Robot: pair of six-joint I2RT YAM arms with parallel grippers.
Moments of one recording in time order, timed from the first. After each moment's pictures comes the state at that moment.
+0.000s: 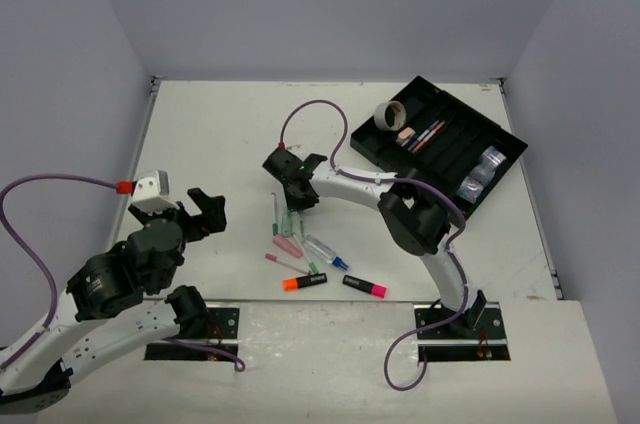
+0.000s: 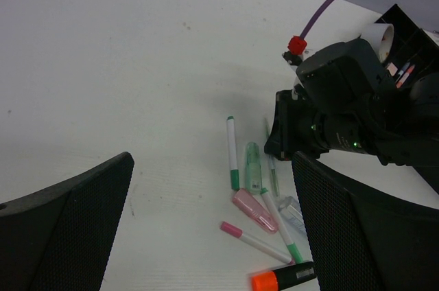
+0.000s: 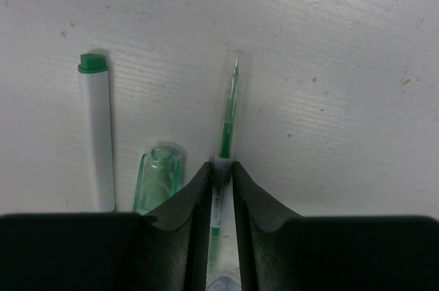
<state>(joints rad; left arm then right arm) -0.96 0.42 0.87 -0.89 -0.87 -0.70 0.94 2.22 1.72 -0.71 0.25 0.67</state>
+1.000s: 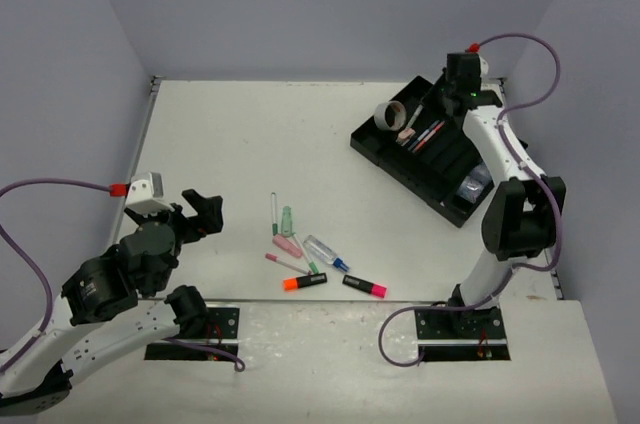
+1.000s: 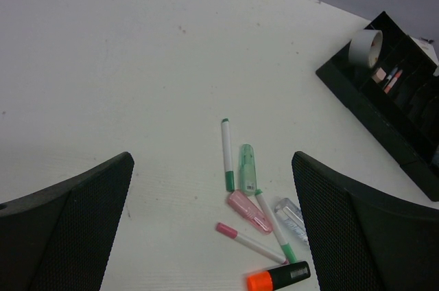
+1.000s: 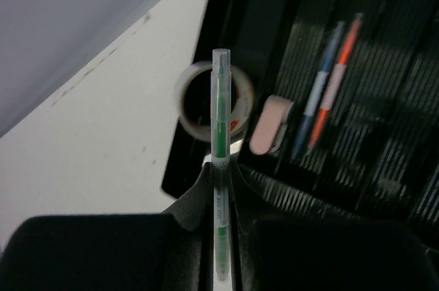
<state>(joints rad) -0.96 0.39 0.87 -0.89 -0.87 -0.70 0.09 1.78 1.59 -0.49 0.08 0.70</state>
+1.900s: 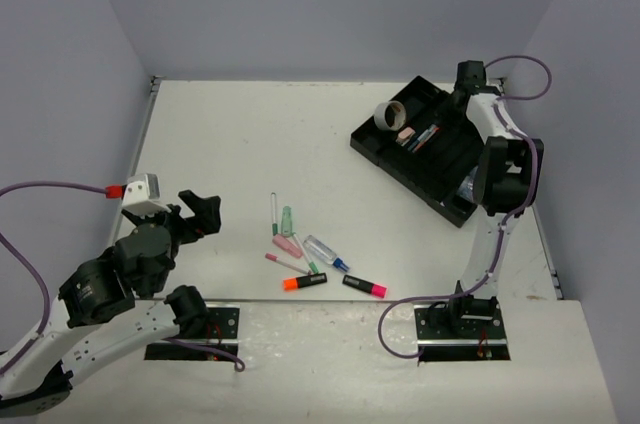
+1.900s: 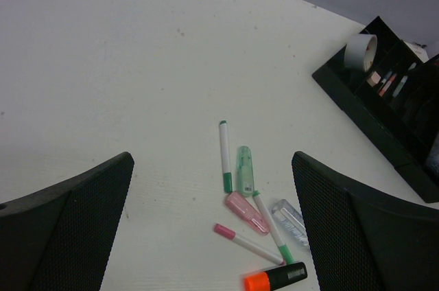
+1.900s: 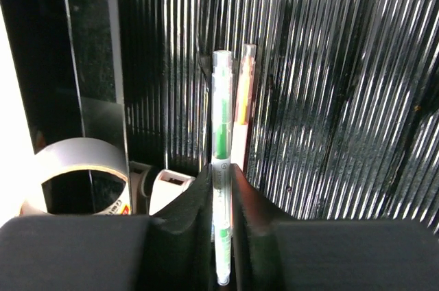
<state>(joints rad) -0.96 0.37 0.87 -0.89 -0.87 -0.70 -0.07 2.20 1.84 -0.62 0.03 0.69</state>
